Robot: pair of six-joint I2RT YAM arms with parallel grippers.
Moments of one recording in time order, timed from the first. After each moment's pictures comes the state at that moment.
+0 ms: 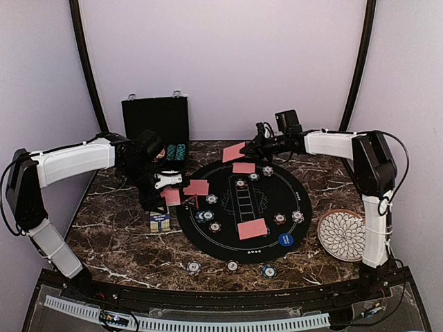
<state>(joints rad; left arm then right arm) -0.57 1.62 1.28 -0.95 0.16 0.73 0.45 2.10 1.61 -0.10 -0.73 0.80</state>
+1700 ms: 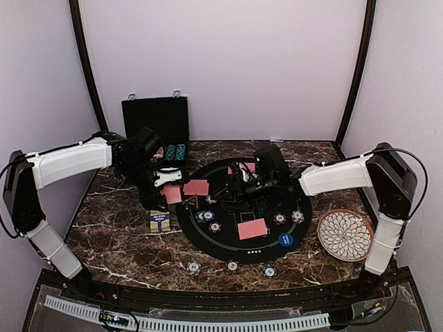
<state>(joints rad) -0.57 1.59 1.28 -0.93 0.19 0.70 0.78 1.84 1.12 0.12 -0.66 0.87</state>
